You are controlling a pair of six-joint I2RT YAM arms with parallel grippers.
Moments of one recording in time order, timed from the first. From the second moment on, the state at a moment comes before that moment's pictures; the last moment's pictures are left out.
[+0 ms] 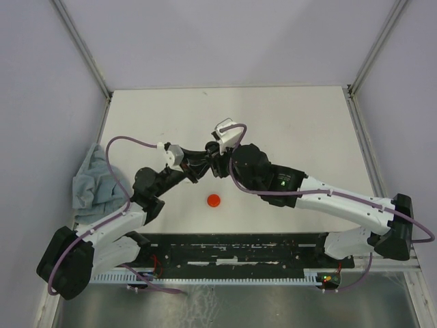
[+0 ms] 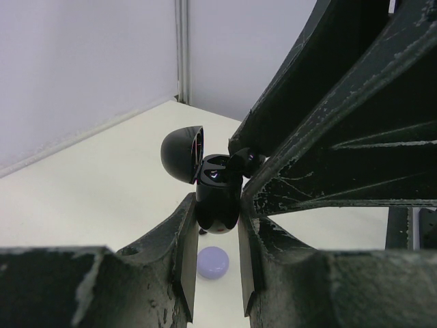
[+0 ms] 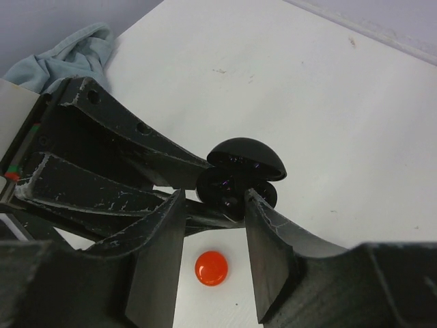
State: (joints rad) left arm -0.57 1.03 0.37 0.96 0.43 -0.17; right arm 1.15 1.33 1.22 -0.14 0.45 0.17
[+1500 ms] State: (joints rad) left arm -0.57 1.07 0.36 1.07 0.56 -0.27; right arm 0.89 1.34 1.48 -0.62 -0.23 0.12
